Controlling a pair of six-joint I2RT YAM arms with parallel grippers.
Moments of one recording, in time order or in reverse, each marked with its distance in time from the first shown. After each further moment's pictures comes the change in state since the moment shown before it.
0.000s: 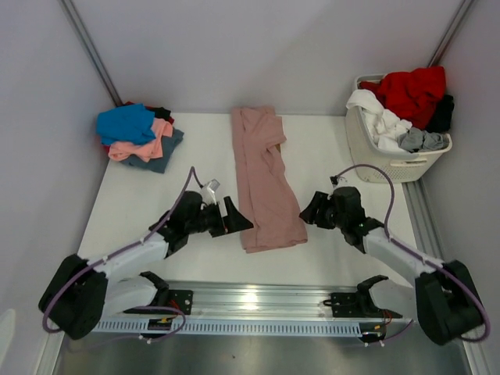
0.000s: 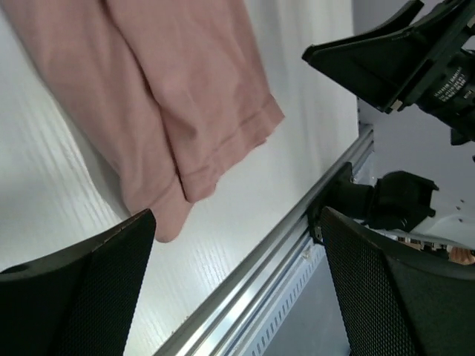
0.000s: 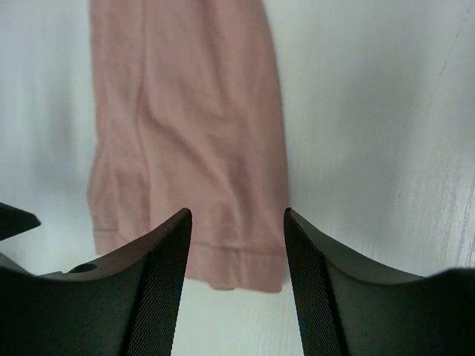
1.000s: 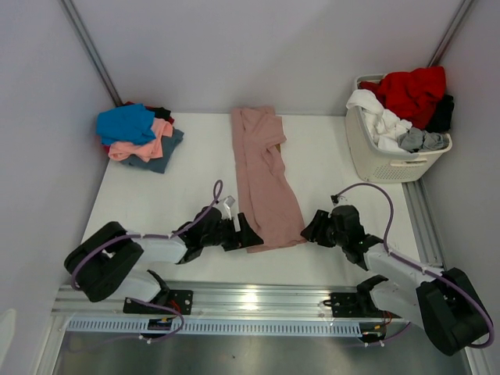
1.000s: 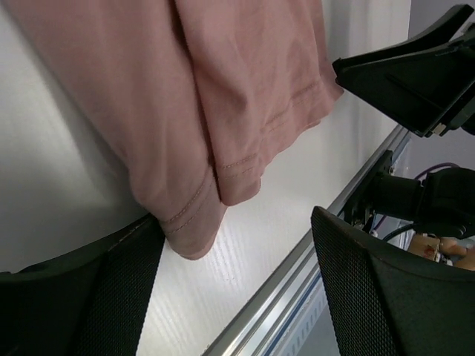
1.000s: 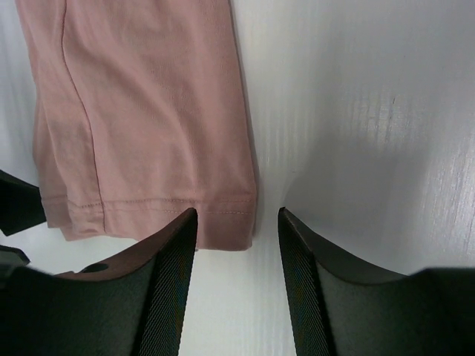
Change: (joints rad) left arm -0.191 0.220 -0.144 0.354 -0.139 -0.098; right arm 0.060 -0.119 -0.209 0.063 0.023 0.089
